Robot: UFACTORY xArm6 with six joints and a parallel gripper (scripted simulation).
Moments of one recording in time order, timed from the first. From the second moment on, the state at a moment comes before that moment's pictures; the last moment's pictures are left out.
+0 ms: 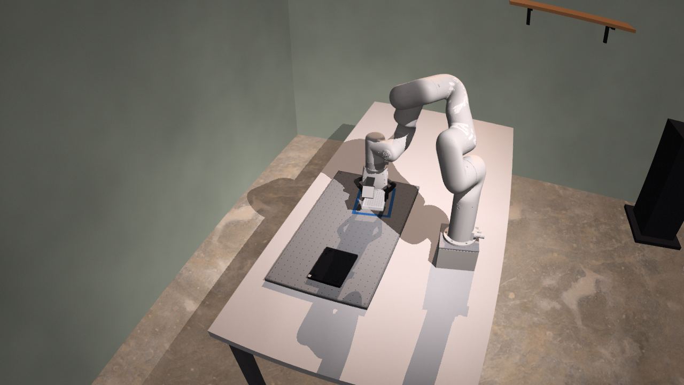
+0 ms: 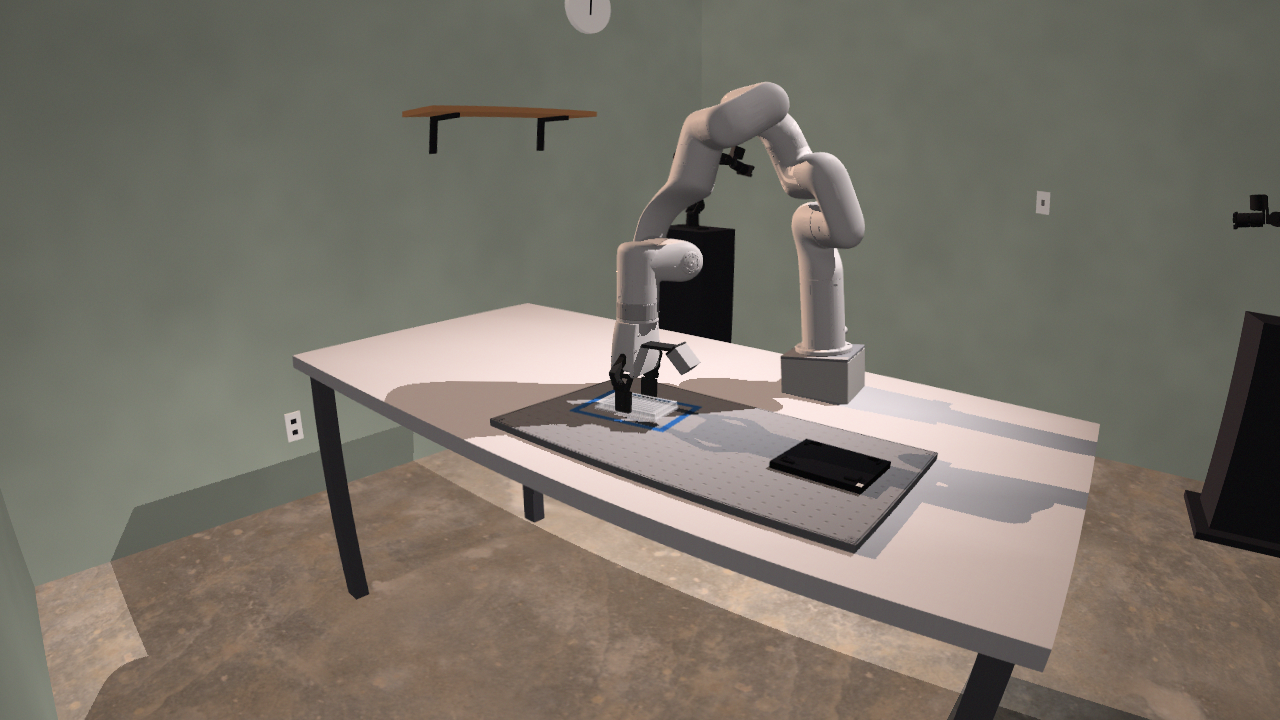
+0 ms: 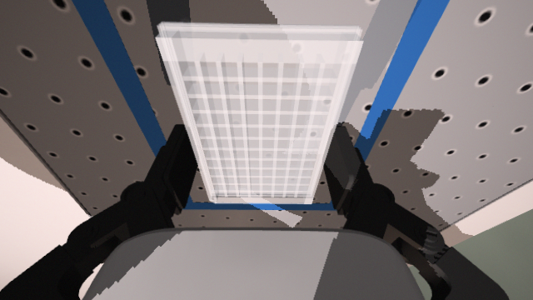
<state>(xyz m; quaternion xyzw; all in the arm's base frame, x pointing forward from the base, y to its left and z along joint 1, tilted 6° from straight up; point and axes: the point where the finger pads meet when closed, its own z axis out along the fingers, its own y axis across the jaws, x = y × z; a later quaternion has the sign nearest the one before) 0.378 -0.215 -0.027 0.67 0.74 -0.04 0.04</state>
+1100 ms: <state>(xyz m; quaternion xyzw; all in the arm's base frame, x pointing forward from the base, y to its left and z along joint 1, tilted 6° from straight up) 0.378 -0.214 -0.011 0.67 0.74 -0.04 0.04</state>
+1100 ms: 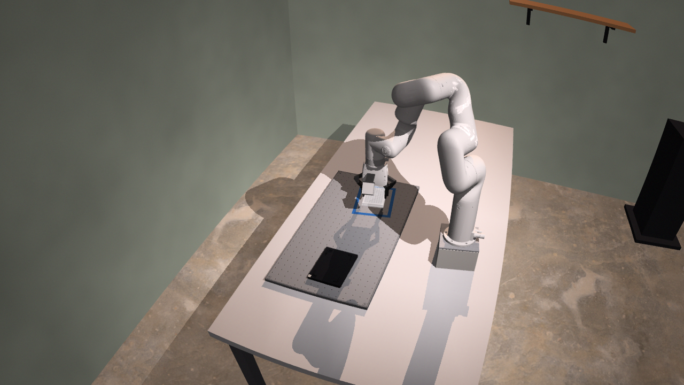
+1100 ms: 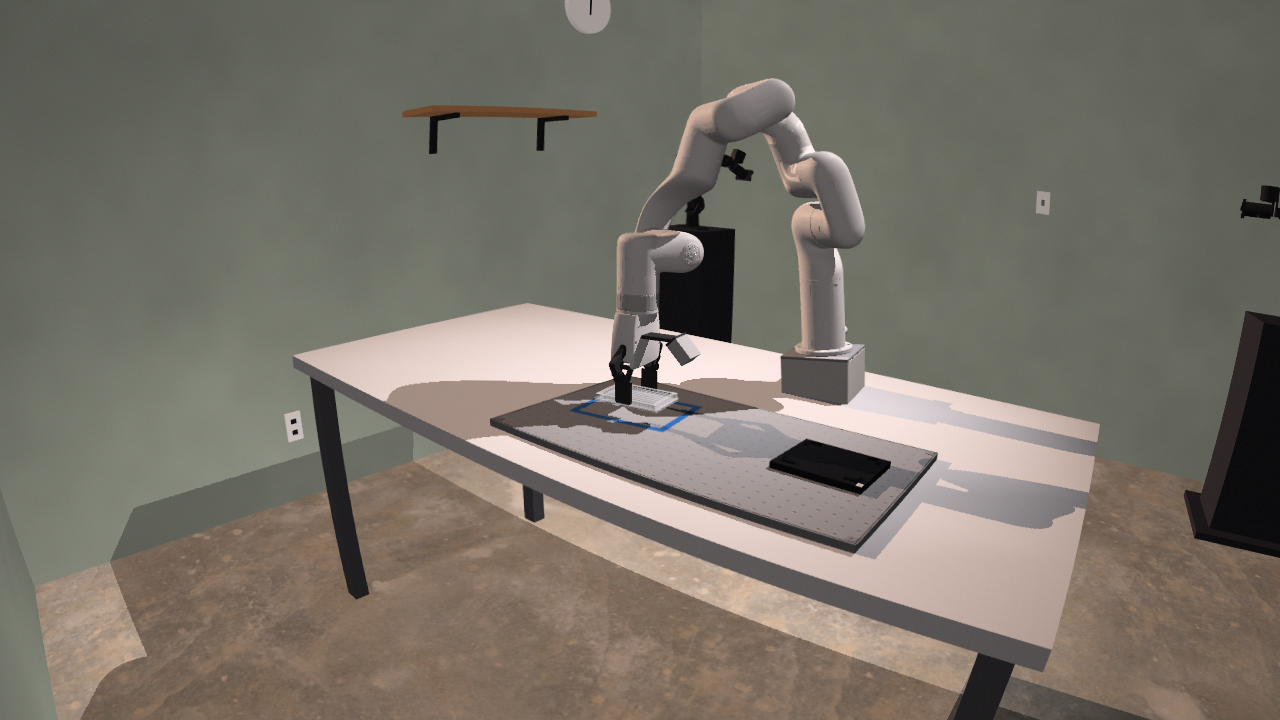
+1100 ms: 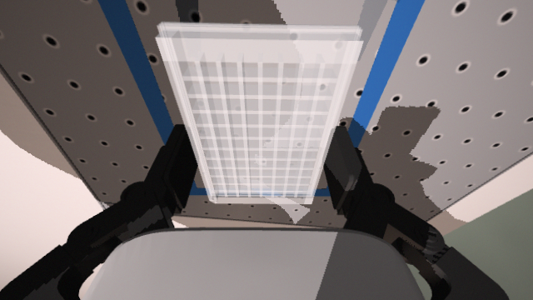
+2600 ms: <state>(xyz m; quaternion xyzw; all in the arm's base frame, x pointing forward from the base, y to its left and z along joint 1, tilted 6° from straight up) 0.377 -0.208 0.039 0.67 0.74 -0.04 0.04</state>
